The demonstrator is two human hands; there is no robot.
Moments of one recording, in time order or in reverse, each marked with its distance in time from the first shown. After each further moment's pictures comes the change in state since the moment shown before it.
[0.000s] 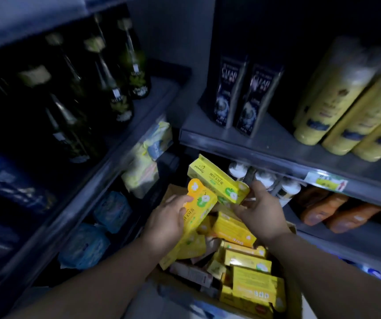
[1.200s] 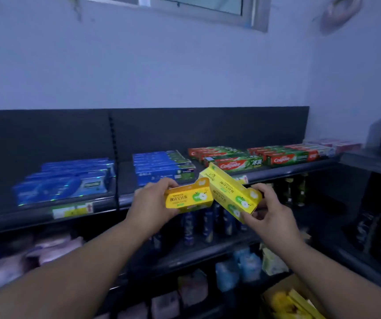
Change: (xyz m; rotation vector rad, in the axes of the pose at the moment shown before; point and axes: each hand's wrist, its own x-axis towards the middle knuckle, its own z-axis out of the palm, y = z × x) left_hand -0.496 0.167 -0.282 0.384 0.891 -0.467; right_hand -0.341 -0.273 -0.105 0.255 -0.214 -1.024
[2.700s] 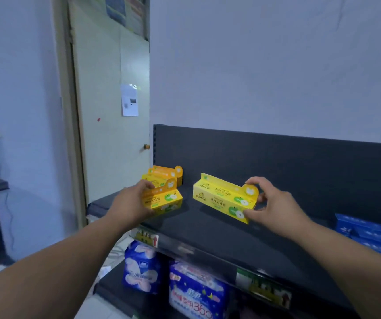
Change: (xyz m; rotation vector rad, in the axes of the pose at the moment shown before) left_hand -0.149 -0.566 -0.407 0.424 0.412 -0.781; right_hand 0.092 -0.510 0.519 0.239 -0.655 -0.638
